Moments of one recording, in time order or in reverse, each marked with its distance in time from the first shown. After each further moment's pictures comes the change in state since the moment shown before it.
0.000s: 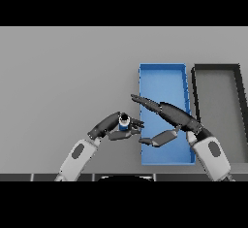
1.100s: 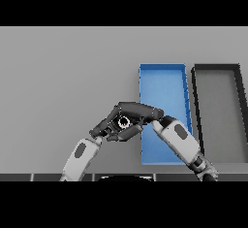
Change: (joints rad) left arm 0.012 -0.077 0.061 0.025 -0.010 -0.103 0.010; right arm -0.267 0.228 0.173 0.249 -0.058 0.076 0.091
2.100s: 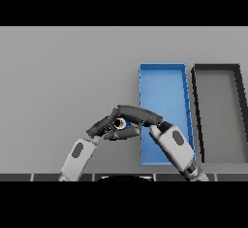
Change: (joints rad) left arm 0.003 0.021 0.026 -0.015 -0.098 -0.089 0.014; right arm 0.089 0.124 -0.044 -0.047 0.072 0.015 0.023
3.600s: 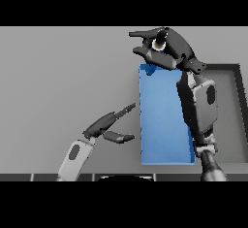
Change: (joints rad) left arm 0.038 0.017 0.018 -0.025 0.021 0.035 0.128; right arm -0.493 -0.158 -0.466 0.291 -0.216 -0.290 0.124
